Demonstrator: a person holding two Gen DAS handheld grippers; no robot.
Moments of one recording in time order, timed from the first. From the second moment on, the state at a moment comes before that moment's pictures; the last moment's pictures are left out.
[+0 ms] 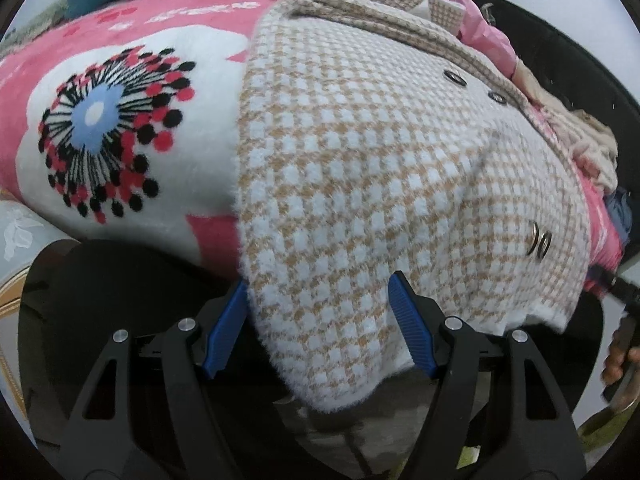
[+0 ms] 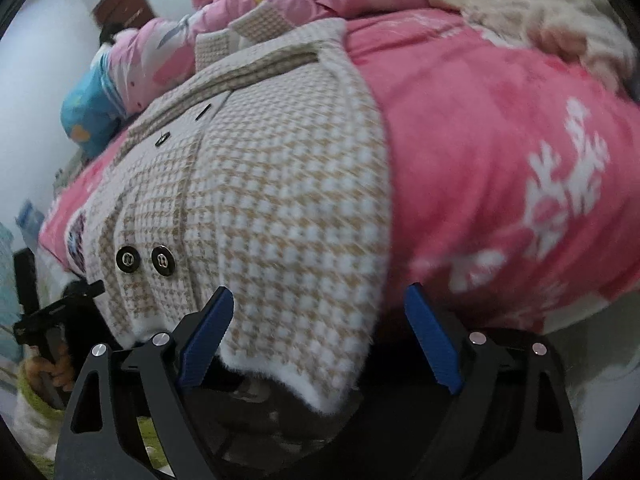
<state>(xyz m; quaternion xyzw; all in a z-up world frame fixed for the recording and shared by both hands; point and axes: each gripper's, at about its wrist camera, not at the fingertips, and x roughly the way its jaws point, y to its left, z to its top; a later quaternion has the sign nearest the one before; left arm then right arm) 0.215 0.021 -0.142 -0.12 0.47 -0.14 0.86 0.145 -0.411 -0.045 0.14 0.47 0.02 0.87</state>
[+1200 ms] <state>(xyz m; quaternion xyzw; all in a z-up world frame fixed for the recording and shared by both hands) 0.133 0.020 -0.087 -0.09 0.43 -0.17 0.88 0.104 -0.401 -0.037 0.22 0.47 0.11 0.85</state>
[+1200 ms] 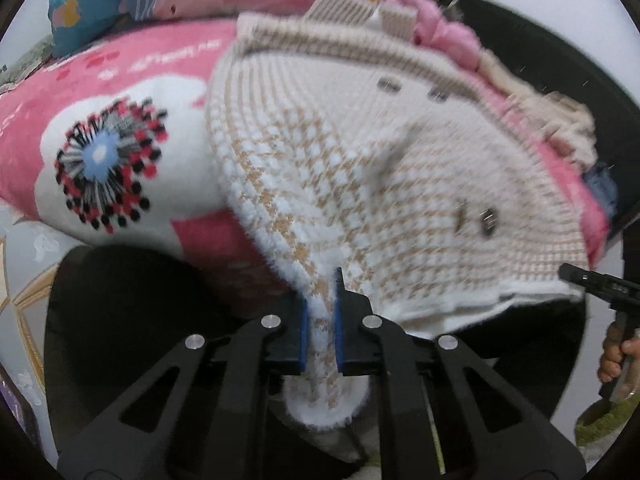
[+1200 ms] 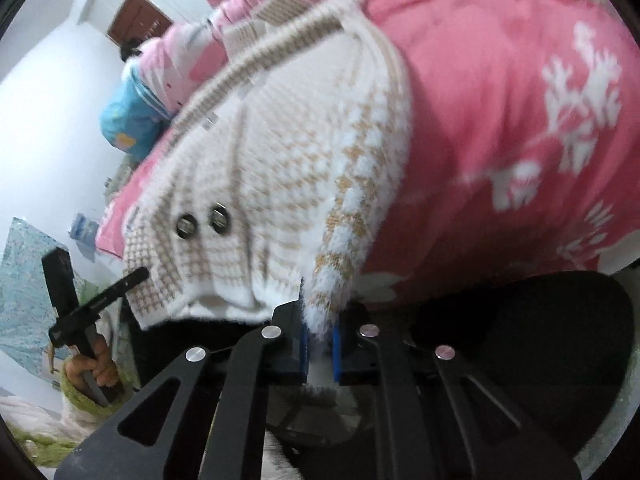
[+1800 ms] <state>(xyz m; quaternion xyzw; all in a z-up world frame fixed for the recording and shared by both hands) 0.170 0.034 -0.015 -0.15 0.33 -0.21 0.91 0.148 -0.396 0.047 0.22 0.37 0.13 0.89</state>
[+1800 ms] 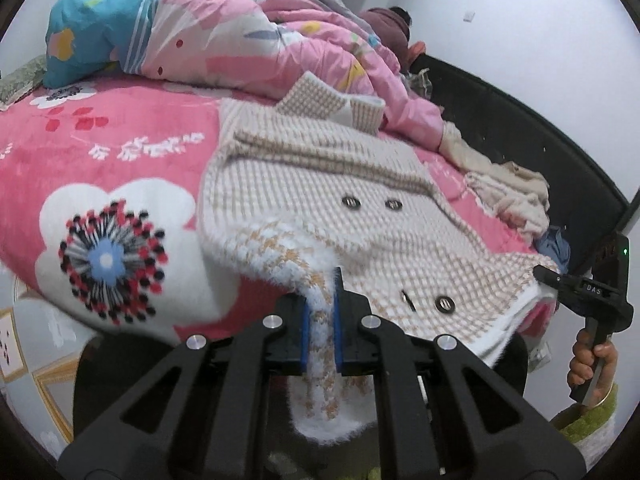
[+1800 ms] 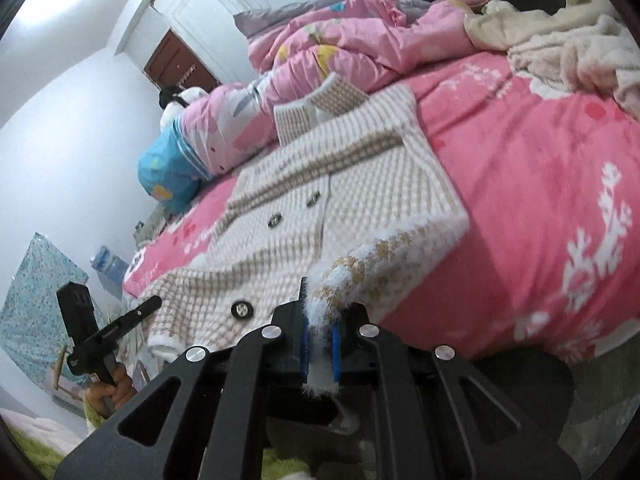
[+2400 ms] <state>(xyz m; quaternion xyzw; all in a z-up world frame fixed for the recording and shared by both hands) 0.340 0.058 -0.034 -0.25 0.41 -0.20 0.85 0.318 -0.430 0.022 0.28 0.38 0.11 0.88</state>
